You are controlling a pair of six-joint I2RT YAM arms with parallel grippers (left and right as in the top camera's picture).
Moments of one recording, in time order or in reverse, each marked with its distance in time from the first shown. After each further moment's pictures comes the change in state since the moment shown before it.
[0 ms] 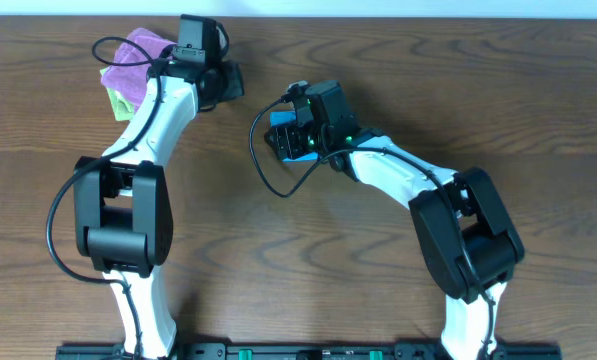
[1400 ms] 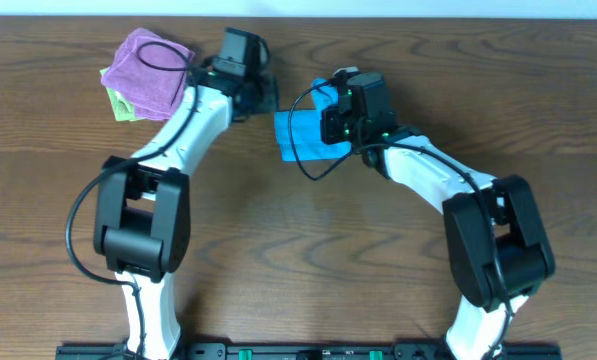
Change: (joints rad) left arm -0.120 0.000 -0.024 0.017 0.017 -0.019; right arm -0.124 -0.088 -0.091 0.049 0.162 -0.017
